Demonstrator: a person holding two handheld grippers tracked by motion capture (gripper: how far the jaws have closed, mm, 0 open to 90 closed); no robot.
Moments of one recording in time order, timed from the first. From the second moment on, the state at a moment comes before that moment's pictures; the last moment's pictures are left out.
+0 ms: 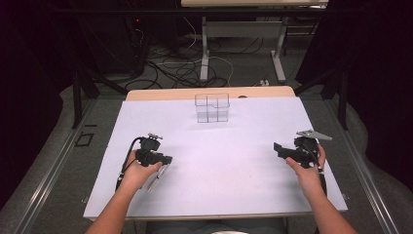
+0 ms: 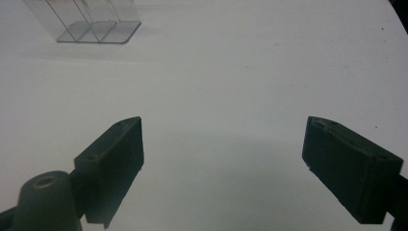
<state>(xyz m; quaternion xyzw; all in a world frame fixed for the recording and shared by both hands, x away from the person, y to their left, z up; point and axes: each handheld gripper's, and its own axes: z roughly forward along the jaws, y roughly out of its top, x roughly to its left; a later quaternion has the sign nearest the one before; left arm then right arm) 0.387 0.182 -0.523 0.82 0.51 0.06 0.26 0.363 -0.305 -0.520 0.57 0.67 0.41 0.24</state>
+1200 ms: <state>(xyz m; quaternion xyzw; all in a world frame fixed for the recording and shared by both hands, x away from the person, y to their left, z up) 0.391 0.174 -0.530 0.82 0.54 0.02 0.19 0.364 -0.305 -0.521 0.57 0.67 0.41 0.24</state>
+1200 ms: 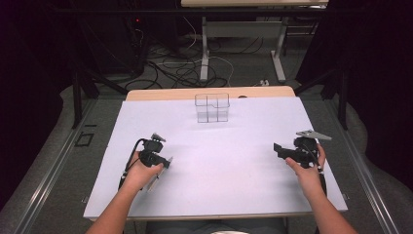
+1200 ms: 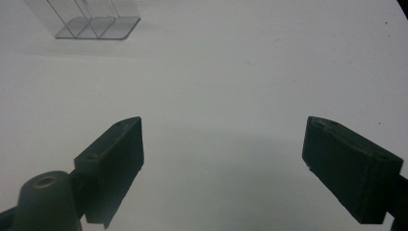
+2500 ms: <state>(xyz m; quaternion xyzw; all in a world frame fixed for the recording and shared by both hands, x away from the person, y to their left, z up) 0.390 0.179 -0.514 0.82 0.53 0.01 0.21 0.364 -0.306 -0.521 0.57 0.67 0.41 0.24</state>
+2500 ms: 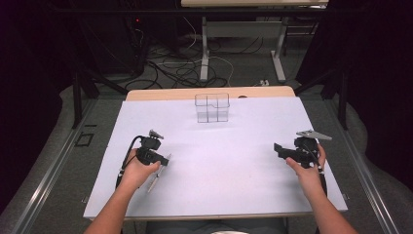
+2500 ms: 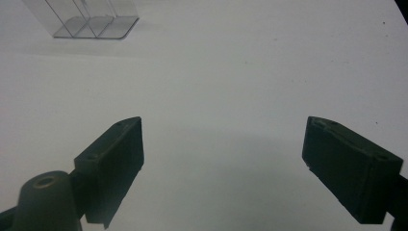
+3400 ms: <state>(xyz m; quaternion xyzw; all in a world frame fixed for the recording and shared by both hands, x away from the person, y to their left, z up) 0.381 0.200 -0.502 0.76 0.54 0.02 0.37 0.364 -0.306 -0.522 0.57 0.68 0.40 0.24</state>
